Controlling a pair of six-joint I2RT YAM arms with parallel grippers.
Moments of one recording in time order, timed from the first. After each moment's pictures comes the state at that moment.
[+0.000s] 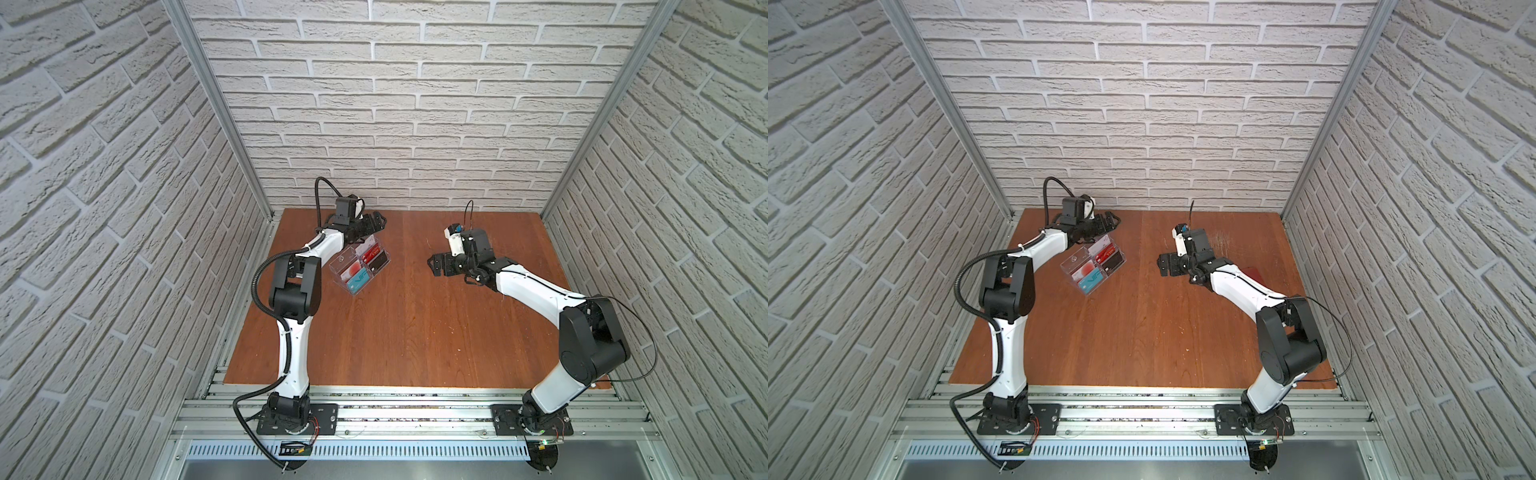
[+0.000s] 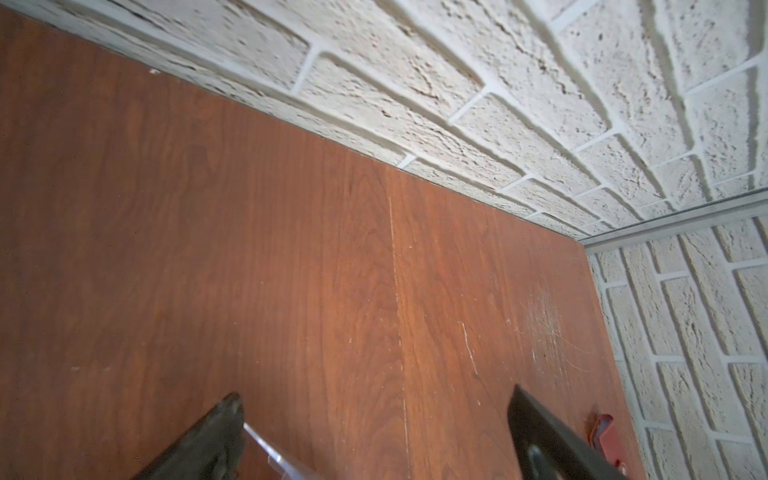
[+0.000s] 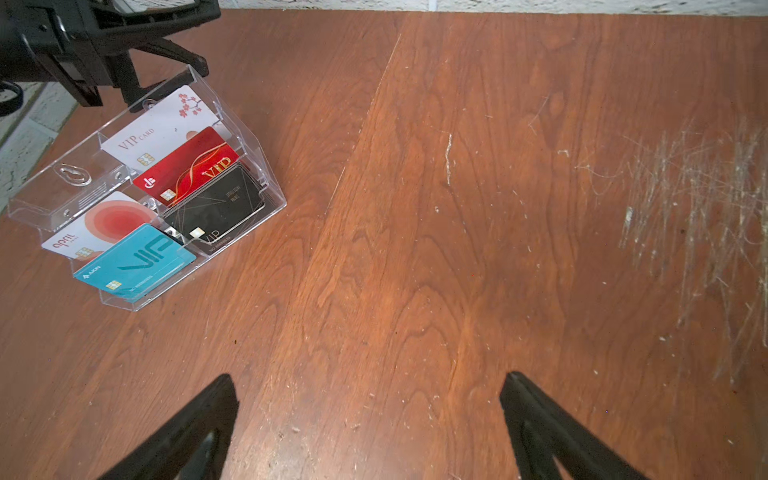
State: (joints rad) left arm -0.25 2.22 1.76 -0.15 0.36 -0.53; right arm 0.33 1.64 1.13 -0.25 -0.10 0.23
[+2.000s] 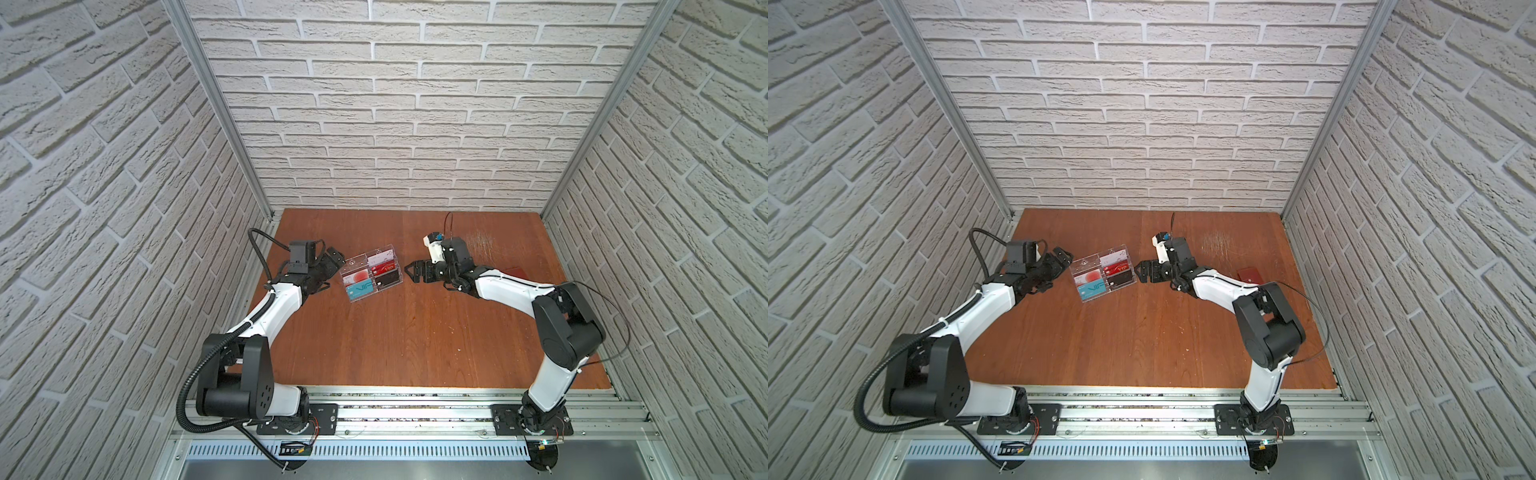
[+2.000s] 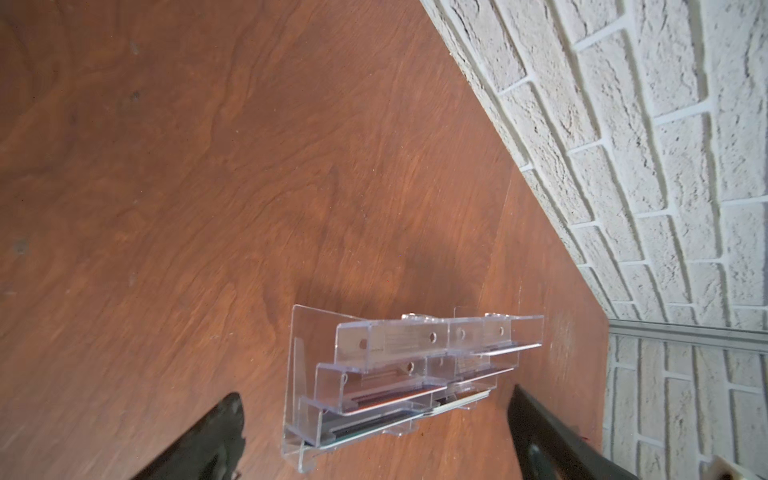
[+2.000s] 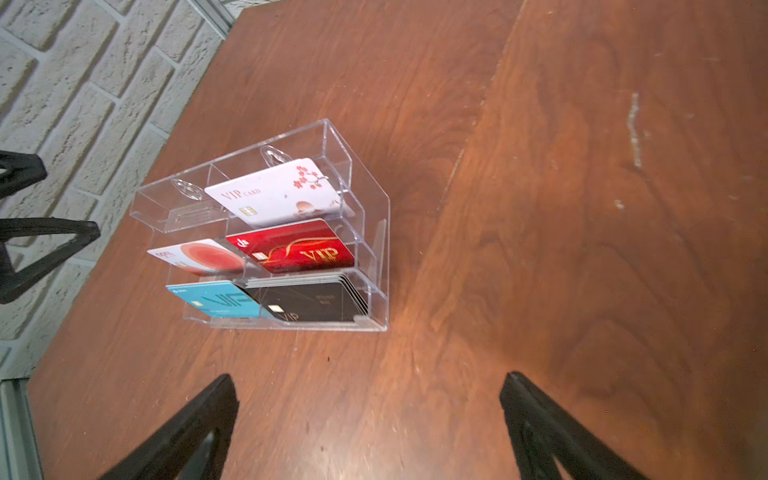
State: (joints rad) left arm -0.09 1.42 0.89 -0.17 0.18 -0.84; right arm 0.45 1.85 1.15 0.04 -0.28 0.38
